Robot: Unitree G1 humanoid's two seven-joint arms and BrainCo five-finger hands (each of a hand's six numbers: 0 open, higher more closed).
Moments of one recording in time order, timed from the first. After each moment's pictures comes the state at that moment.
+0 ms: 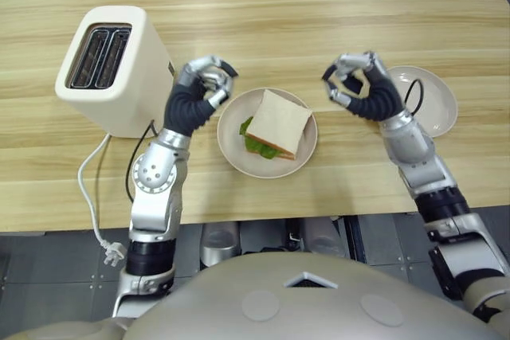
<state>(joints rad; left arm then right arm) 0.24 0.32 -0.15 -0.43 -0.22 -0.13 -0.50 -0.07 -0.66 0.40 0.15 0.17 -0.73 0.34</state>
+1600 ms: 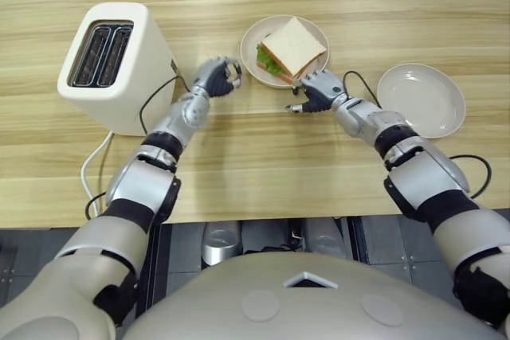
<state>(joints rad) -0.61 0.33 -0.22 1.03 0.40 -0.63 0.21 -0.77 -0.38 0.53 1.26 -0.77 -0.72 -0.48</state>
